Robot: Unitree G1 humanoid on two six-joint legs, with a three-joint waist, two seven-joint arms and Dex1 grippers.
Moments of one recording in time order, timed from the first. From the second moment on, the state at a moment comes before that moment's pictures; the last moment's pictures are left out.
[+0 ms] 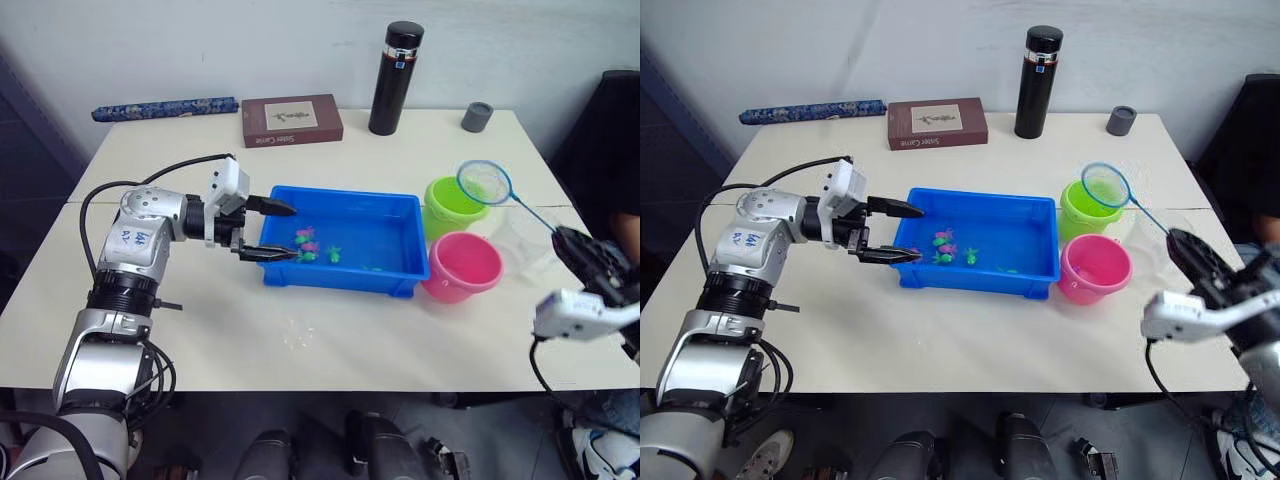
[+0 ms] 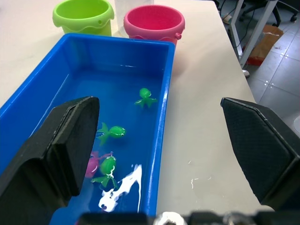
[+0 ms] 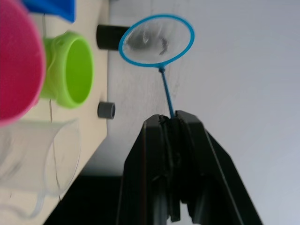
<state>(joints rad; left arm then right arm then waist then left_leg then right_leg) -0.89 0.61 -0.08 0.47 -0.31 0.21 -1.35 0.21 -0.86 -0.52 -0.46 -0.46 -0.26 0.34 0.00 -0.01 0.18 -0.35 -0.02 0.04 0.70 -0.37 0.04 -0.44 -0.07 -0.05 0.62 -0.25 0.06</state>
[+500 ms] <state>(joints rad) -0.61 0.80 0.10 0.24 -0.33 0.34 -1.23 -0.47 -0.85 -0.15 -0.43 0.18 0.72 0.79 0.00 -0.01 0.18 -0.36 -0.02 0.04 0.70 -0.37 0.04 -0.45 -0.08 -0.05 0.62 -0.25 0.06</state>
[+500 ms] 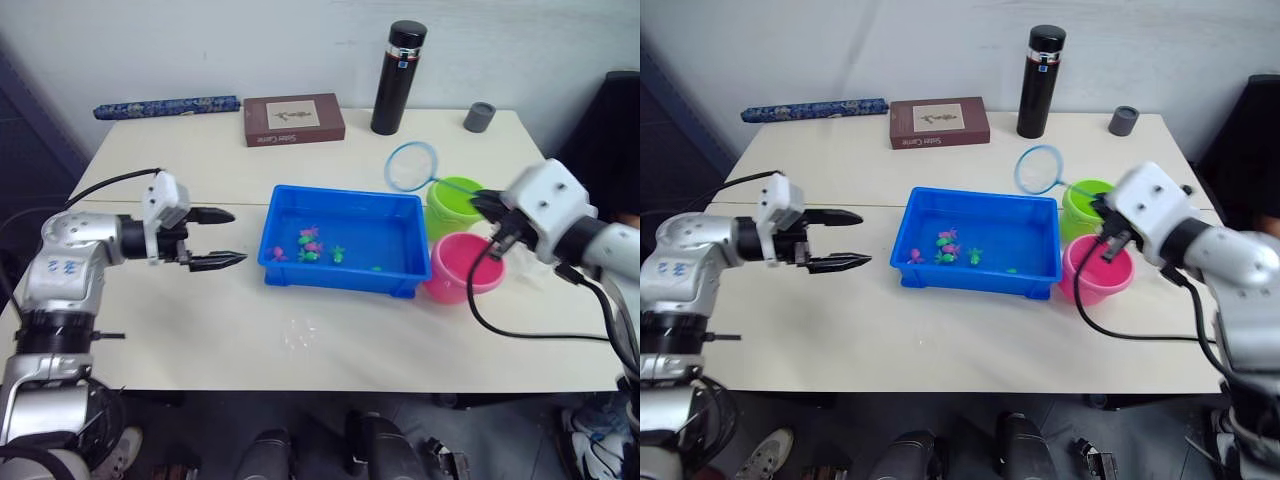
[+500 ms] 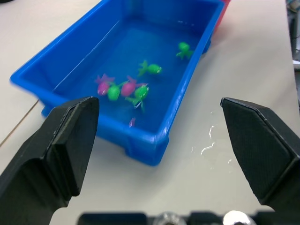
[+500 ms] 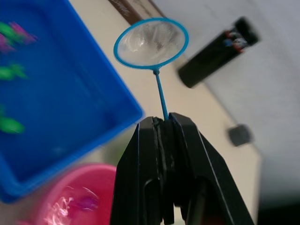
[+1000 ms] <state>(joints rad) -0.45 0.81 0.23 0.06 -0.45 0.49 -1.08 -0.73 -0.79 0.16 -0.31 0.31 1.05 0.83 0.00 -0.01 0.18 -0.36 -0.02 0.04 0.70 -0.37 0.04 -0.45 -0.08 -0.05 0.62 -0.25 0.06</state>
